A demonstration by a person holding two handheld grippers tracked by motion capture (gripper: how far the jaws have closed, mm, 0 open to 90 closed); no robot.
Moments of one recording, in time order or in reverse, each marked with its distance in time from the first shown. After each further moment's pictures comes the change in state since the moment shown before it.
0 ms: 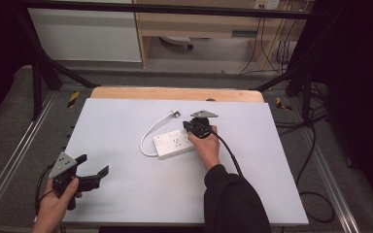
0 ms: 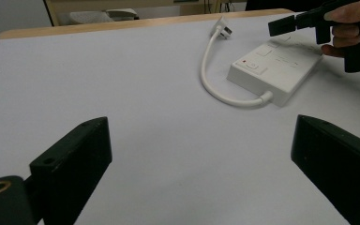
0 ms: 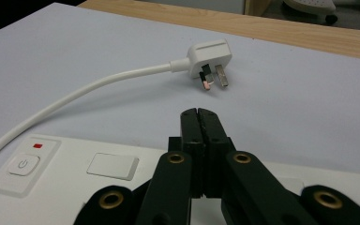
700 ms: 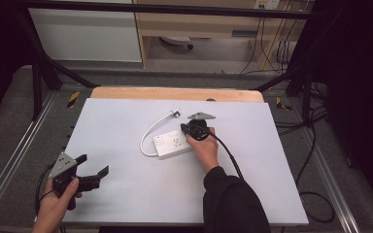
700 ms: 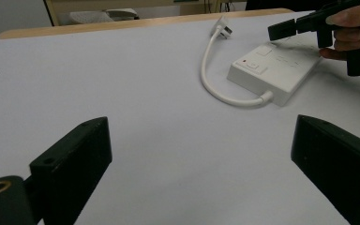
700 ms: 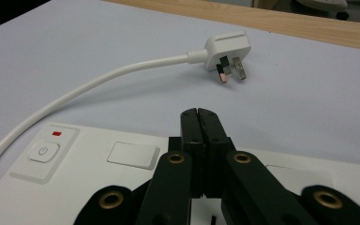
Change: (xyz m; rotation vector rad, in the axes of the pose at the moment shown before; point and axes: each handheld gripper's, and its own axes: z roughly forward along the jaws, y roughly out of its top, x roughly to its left) left arm 0.000 0.000 0.000 0.001 0.001 0.001; right arm 0.010 -0.003 -0.001 0.020 0.023 -0.017
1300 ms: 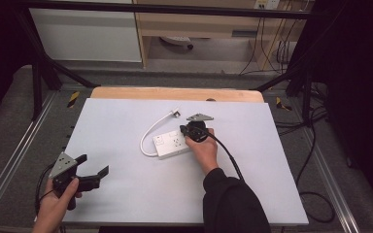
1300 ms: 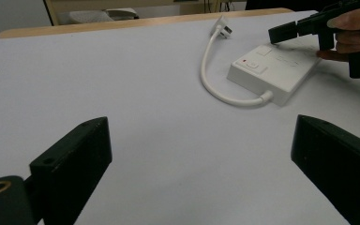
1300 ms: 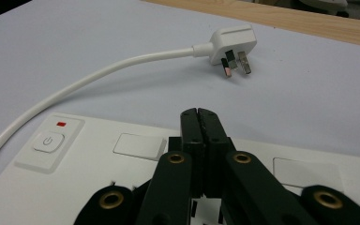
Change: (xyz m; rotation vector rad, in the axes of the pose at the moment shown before) left arm 0.000 0.000 0.000 0.002 -0.002 0.002; right arm 0.005 -0.002 -0.001 0.015 -0.006 -0.021
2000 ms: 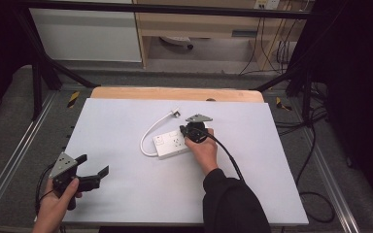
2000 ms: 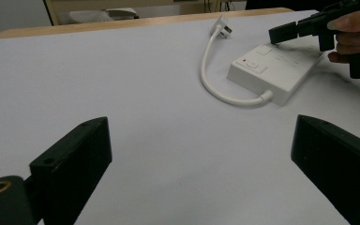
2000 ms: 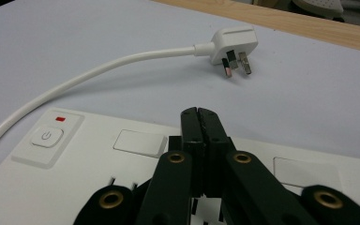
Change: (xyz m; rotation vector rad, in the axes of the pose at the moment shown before) left arm 0.000 0.000 0.000 0.000 0.001 -0.001; right arm 0.003 -0.001 0.000 -0.002 -0.010 -0.030
